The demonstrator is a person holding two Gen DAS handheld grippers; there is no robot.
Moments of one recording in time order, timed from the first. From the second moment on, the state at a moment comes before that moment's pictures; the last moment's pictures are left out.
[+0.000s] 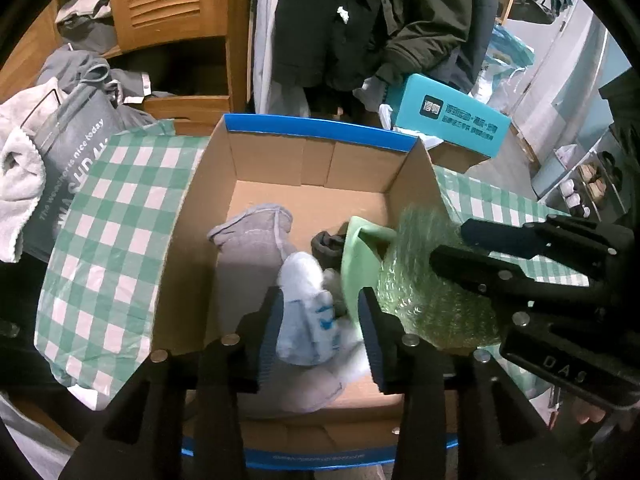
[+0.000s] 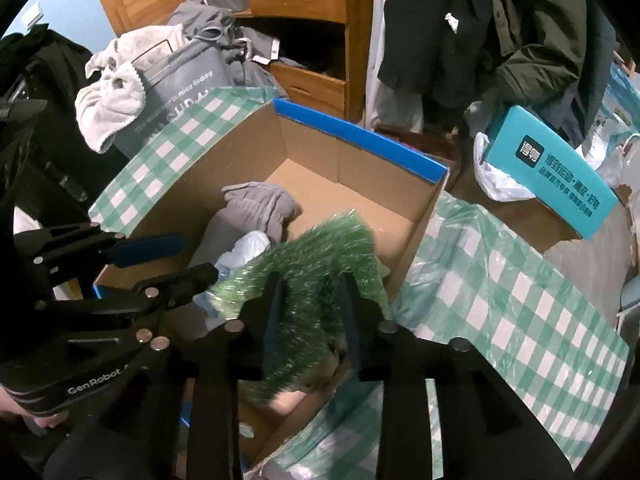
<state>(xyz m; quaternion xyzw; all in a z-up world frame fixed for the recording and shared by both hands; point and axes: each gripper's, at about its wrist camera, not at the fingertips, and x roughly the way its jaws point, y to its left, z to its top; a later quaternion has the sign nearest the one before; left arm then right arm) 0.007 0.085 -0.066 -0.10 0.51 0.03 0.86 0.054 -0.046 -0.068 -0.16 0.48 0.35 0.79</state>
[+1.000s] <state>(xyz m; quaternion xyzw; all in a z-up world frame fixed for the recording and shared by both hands) -0.007 0.047 -0.023 -0.07 0.47 0.00 0.88 0.037 -0.111 -0.012 -0.09 0.42 0.30 0.85</state>
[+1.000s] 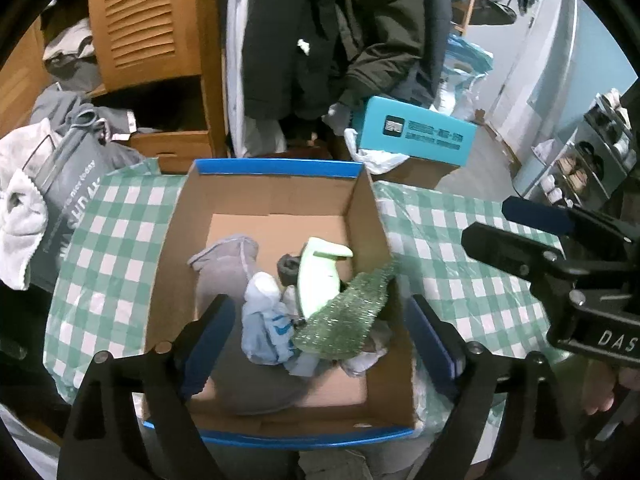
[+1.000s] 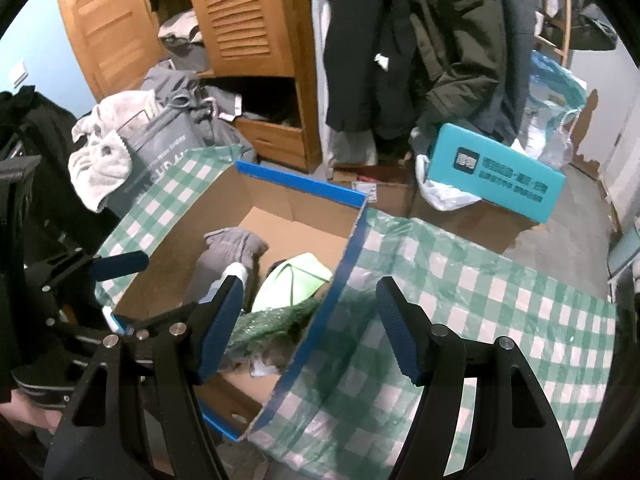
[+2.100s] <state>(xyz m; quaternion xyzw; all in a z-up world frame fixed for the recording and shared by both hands) -0.020 0.018 0.011 -0.04 0.41 0.03 0.91 0.031 -0.172 -0.006 -0.05 0.42 0.27 0.87</state>
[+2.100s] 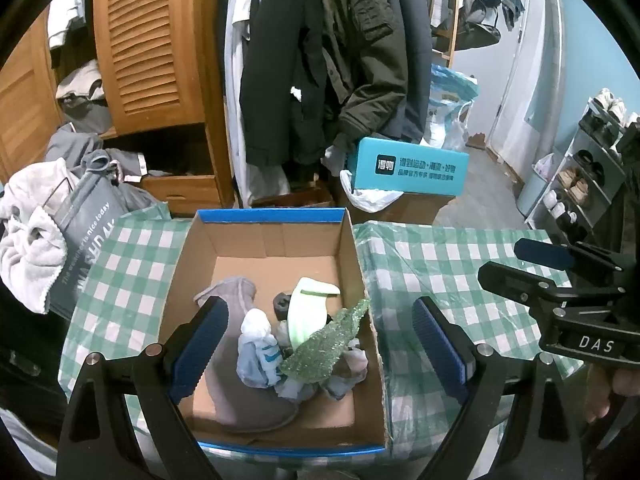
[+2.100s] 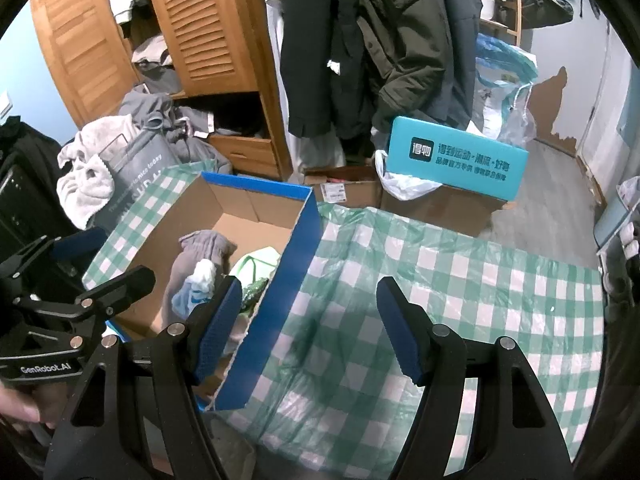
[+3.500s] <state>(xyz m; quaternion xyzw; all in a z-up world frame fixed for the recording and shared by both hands) -0.019 0.019 0.008 -0.04 0.42 0.02 0.91 0.030 -0.173 -0.009 -0.06 0.42 0.26 0.87</state>
